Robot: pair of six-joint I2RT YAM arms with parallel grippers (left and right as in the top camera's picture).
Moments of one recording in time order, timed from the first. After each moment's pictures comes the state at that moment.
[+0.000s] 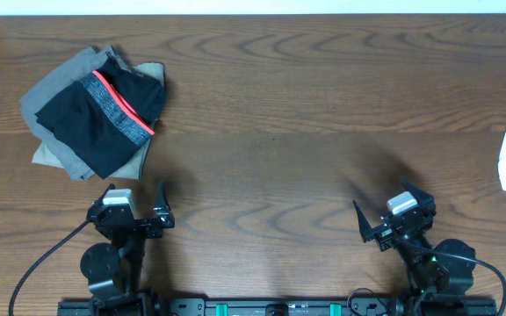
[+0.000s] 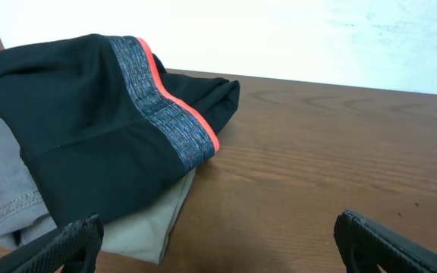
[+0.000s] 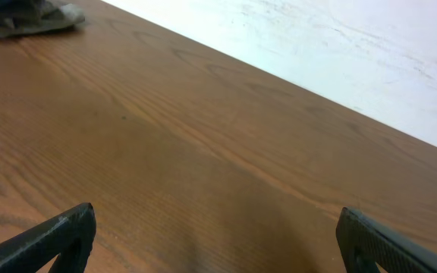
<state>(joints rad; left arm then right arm) 0.21 0.01 0.09 -0.27 0.23 -0.06 -0.02 0.02 0.11 -0.34 -0.39 -0.30</state>
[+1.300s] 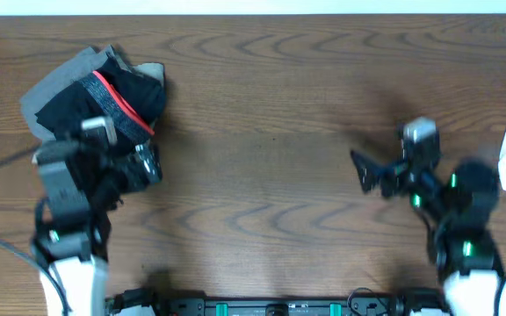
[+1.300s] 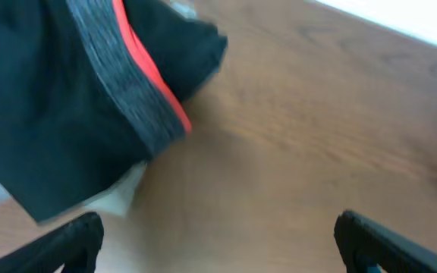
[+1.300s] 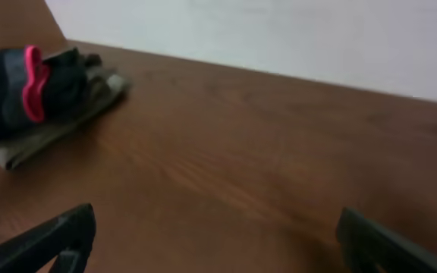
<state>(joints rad) 0.21 0.96 0.90 -0.71 0.32 -0.15 -0.02 0.90 0.65 -0.18 -0.54 -0.03</state>
